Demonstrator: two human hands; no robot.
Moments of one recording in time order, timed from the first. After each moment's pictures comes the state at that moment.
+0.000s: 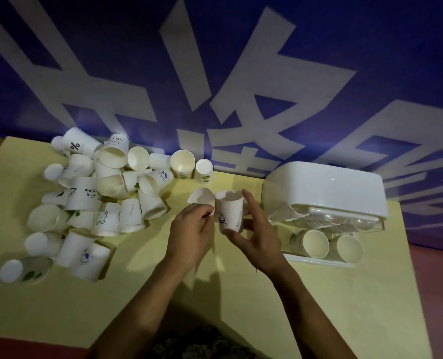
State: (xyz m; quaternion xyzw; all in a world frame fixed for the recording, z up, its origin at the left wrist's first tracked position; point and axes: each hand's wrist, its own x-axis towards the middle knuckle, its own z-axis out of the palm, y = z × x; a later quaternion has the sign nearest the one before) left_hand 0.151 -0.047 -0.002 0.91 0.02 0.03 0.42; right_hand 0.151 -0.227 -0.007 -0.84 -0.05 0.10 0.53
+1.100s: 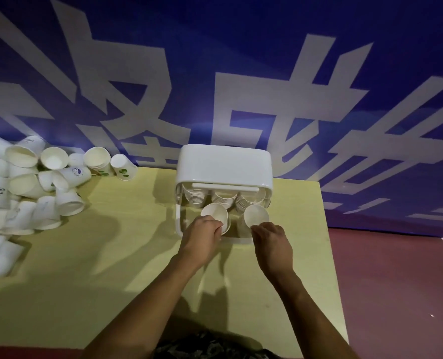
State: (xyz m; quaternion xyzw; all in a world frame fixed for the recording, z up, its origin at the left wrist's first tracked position) left_hand 0.114 -0.324 -0.026 0.95 -0.09 -0.10 0.28; right_hand 0.083 -0.518 -0.039 -0.98 0.02 -0.01 0.19
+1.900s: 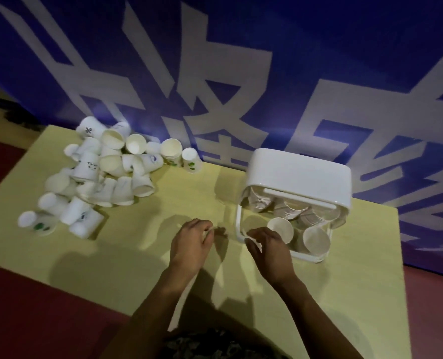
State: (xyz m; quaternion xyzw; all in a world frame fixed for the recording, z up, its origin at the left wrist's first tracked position) left_hand 0.073 -0.179 -0.029 0.96 0.10 -0.01 0.27; right_hand 0.098 -0.389 -0.054 -0.93 -0.12 0.06 0.33
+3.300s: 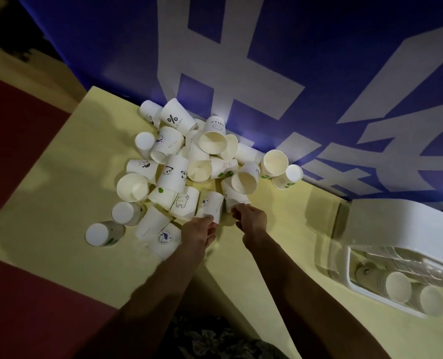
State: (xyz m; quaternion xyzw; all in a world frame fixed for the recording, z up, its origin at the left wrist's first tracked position) left_hand 0.141 0.129 -0.110 0.42 0.56 -0.16 0.69; right_hand 0.204 0.018 -0.097 -0.69 0.38 0.26 0.56
